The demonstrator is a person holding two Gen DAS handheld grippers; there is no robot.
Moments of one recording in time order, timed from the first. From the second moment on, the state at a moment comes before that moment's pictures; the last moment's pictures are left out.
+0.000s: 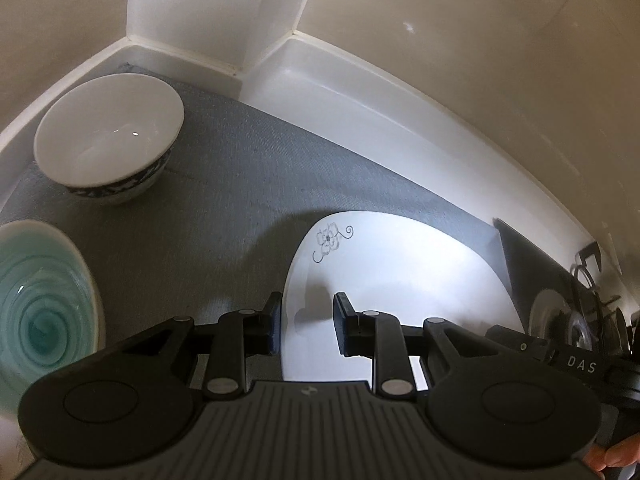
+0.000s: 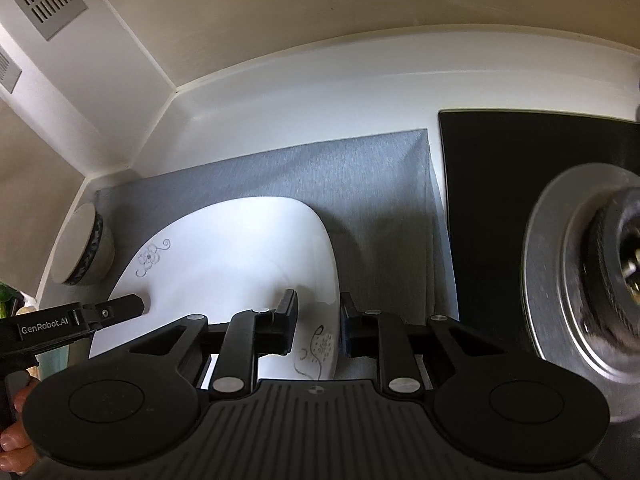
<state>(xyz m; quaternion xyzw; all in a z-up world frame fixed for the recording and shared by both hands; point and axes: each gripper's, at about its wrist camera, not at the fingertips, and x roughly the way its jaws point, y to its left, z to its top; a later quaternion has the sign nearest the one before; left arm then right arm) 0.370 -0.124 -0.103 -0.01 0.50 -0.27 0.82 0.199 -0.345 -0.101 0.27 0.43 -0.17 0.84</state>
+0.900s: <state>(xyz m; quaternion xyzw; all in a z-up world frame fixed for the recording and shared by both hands) 0.284 -0.064 -0.094 0.02 0.51 -0.30 0.80 0.087 -0.276 -0.084 0.30 0.41 -0.17 0.84</state>
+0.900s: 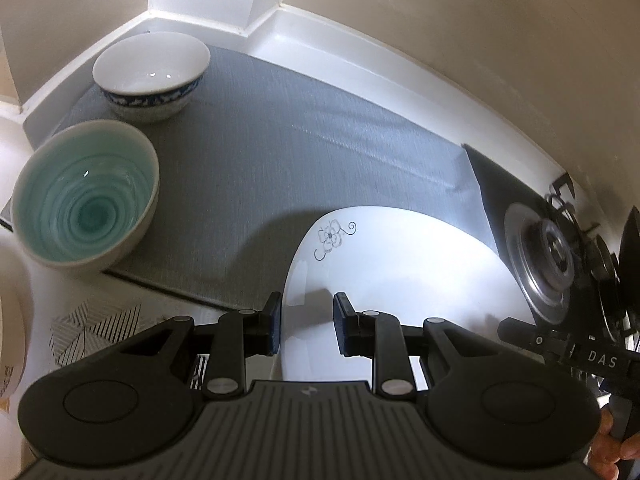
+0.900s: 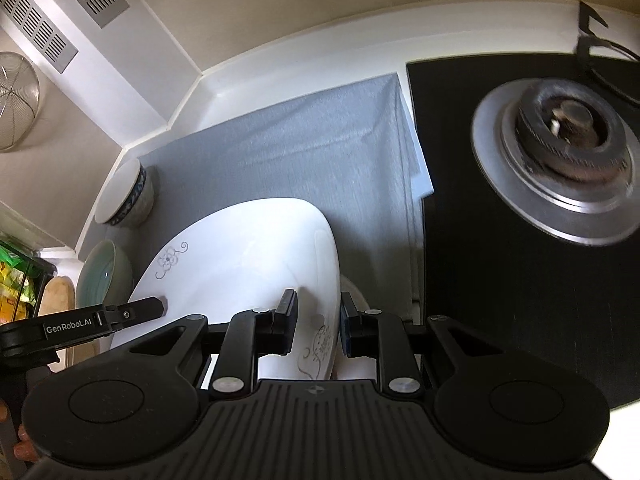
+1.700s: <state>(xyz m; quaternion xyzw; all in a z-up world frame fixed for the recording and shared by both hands) 0.257 -0.059 -0.107 0.07 0.50 -0.31 0.80 0.056 -0.256 -0.112 0.31 0.43 -0.18 0.83</state>
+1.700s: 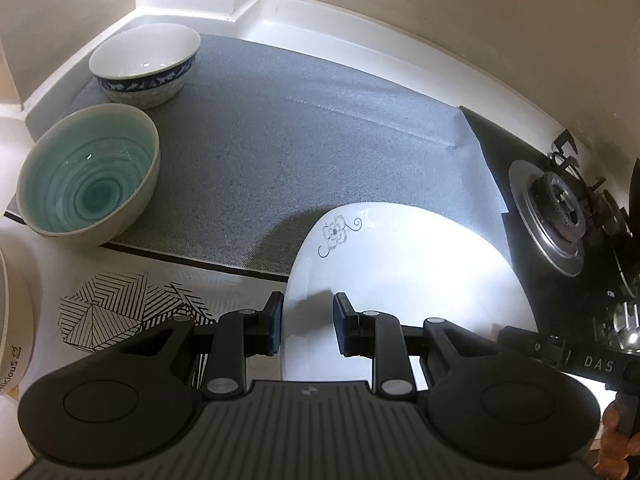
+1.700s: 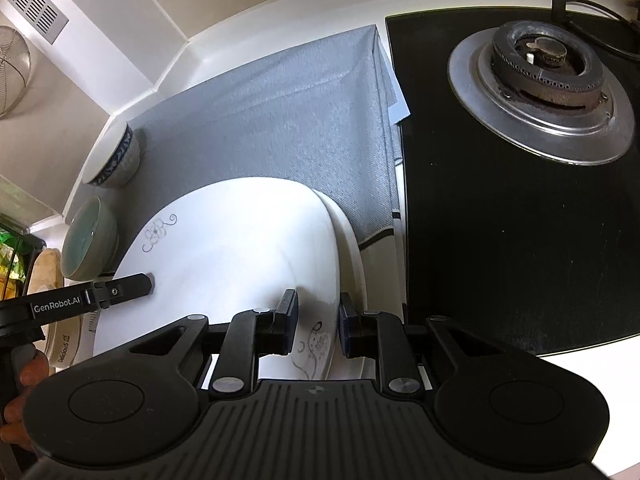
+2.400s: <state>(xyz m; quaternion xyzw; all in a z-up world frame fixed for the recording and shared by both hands) 0.243 -0.077 -0.117 0.12 0.49 -0.30 0.81 0.052 -0.261 -0.106 0.30 0.43 -0.19 0.83</state>
